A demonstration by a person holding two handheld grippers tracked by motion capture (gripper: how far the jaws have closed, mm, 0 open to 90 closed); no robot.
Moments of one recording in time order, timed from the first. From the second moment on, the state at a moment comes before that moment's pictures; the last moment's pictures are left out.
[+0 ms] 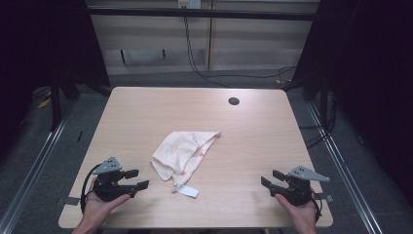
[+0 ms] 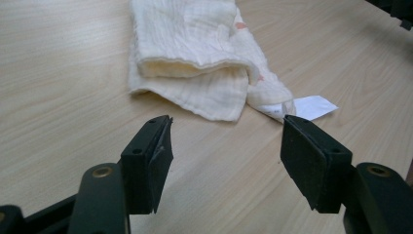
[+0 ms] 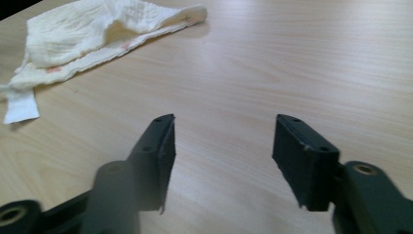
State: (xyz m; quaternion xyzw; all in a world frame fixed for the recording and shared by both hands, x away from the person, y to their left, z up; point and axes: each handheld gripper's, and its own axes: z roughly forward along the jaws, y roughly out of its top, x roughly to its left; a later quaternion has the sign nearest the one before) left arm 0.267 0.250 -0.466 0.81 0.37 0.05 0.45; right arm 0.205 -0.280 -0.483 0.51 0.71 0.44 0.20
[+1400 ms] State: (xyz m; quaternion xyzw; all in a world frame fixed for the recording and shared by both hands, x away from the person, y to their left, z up) left arm 0.314 0.205 -0.423 0.83 0.29 0.03 0.48; right arm 0.200 -0.274 -0.481 0.50 0.73 0.44 0.16
